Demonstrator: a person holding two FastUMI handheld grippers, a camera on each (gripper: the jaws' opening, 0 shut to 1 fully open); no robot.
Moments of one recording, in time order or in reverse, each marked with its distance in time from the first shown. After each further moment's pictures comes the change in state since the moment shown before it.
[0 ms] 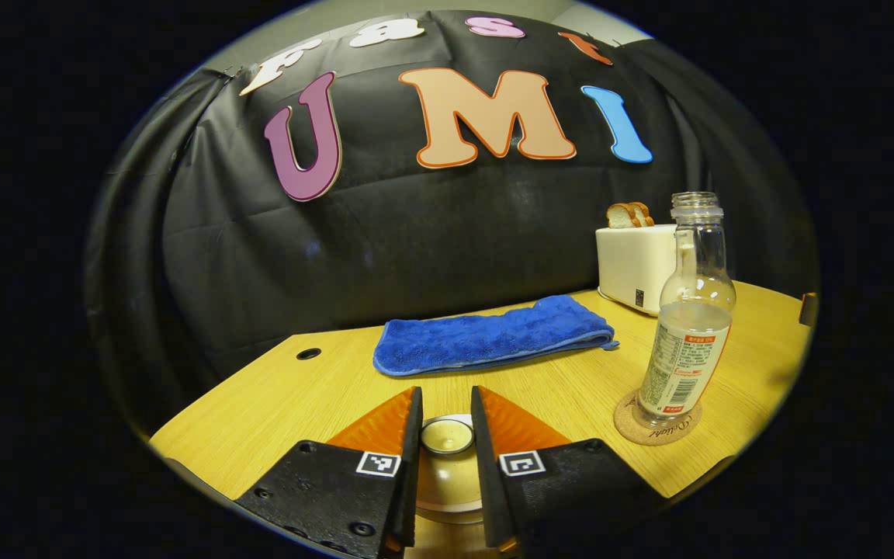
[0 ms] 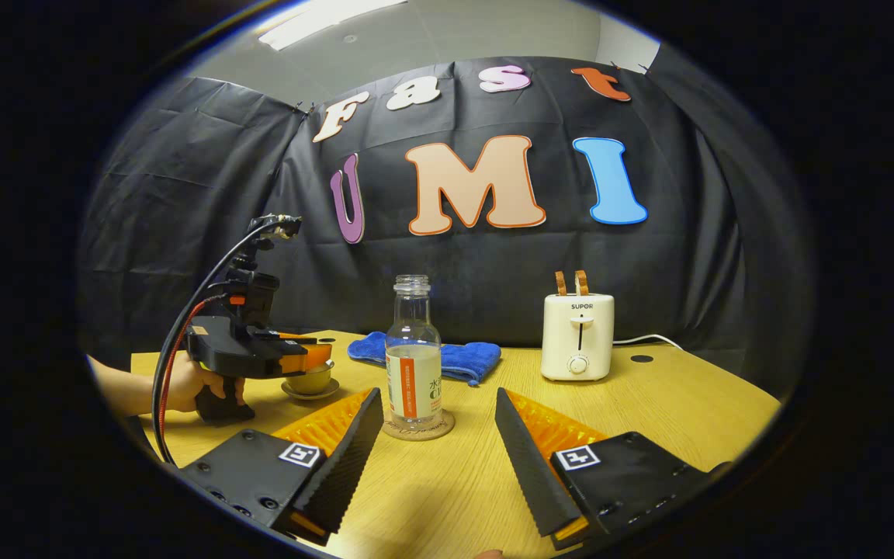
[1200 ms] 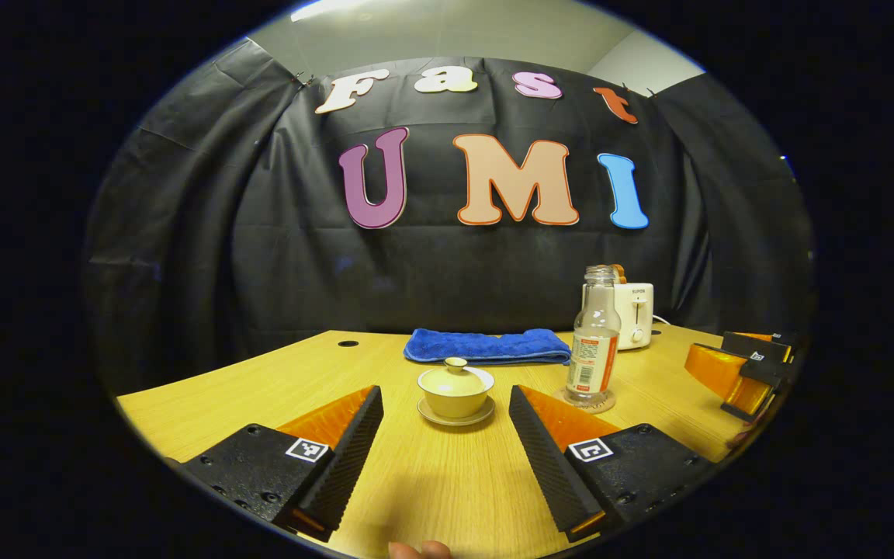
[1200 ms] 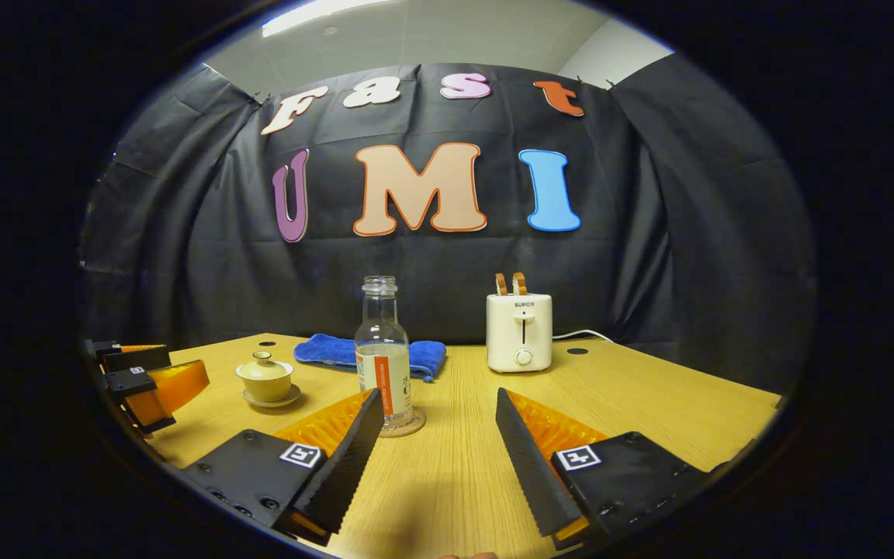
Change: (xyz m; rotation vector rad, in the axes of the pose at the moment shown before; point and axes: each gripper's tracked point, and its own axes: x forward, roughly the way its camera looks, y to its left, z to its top) left arm -0.174 -0.009 0.000 -0.154 -0.160 0.073; right arm -0.031 0.009 0.002 -0.010 -0.015 -0.326
